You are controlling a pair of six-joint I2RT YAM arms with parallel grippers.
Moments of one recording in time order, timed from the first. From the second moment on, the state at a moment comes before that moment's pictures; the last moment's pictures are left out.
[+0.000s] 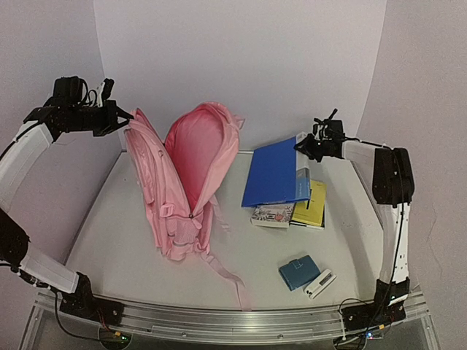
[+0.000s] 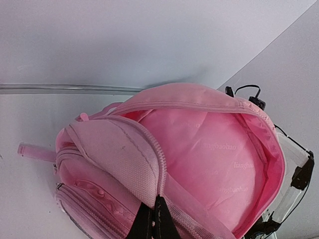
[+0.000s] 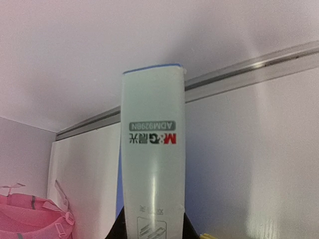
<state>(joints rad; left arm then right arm) -0.11 1.36 1.54 -0.64 0.56 -0.33 0.13 2.35 1.91 -0.15 -0.42 0.60</state>
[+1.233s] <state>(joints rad) -0.10 1.34 1.45 -0.50 0.64 -0.42 0.61 1.40 1.58 0.25 0.20 0.69</state>
